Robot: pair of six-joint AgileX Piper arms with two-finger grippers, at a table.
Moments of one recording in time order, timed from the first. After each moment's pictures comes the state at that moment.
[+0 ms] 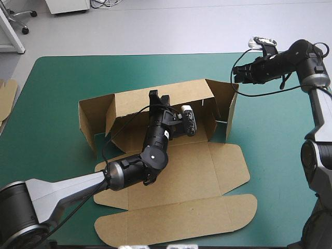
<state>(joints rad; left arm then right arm) -1.00 1.66 -1.11 1.72 0.78 -0.70 -0.05 1.98 -1.94 0.56 1.13 -0.33</state>
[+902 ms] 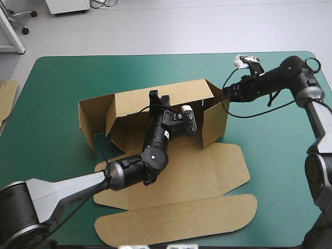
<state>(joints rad) -1.00 1.66 -1.11 1.72 0.79 -0.70 0.01 1.84 -1.65 0.70 1.11 -0.53</state>
